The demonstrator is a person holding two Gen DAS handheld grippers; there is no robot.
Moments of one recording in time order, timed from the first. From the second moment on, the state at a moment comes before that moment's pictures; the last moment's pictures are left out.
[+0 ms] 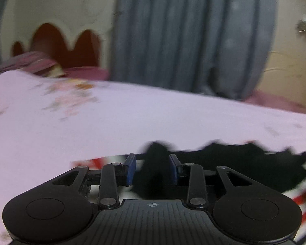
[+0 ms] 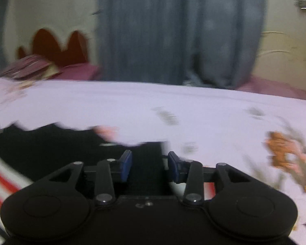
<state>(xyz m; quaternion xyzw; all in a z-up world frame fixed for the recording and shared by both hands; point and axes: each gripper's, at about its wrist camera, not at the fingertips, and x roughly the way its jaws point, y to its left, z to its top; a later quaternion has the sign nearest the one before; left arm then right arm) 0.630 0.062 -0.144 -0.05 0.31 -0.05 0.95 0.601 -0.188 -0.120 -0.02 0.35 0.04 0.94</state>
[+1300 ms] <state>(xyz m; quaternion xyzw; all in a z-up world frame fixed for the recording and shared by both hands) 0.527 0.090 -0.167 -0.02 0.36 -0.05 0.93 0.501 -0.212 -0.127 -0.05 0.42 0.00 0.91</state>
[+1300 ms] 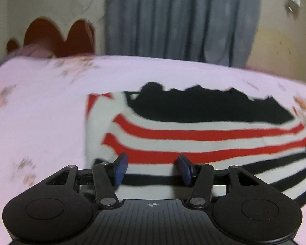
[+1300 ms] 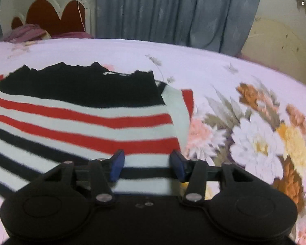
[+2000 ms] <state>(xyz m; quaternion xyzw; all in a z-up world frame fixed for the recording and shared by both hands) 0.474 0.027 -0.151 0.04 0.36 -0.08 0.93 0.457 -0.143 -0.114 -0.09 0.44 0.04 0.89</state>
